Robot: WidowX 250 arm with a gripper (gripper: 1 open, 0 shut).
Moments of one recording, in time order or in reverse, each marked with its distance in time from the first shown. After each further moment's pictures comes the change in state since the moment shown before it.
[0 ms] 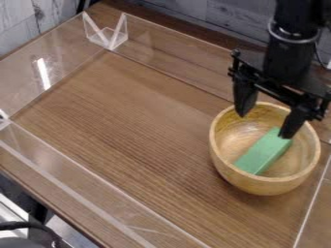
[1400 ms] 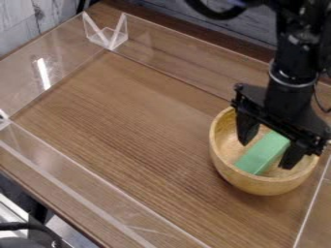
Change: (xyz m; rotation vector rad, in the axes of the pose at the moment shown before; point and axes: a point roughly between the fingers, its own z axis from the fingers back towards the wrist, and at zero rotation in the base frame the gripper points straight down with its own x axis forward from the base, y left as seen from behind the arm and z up) arm -0.007 -0.009 -0.033 -0.002 -0.004 -0.019
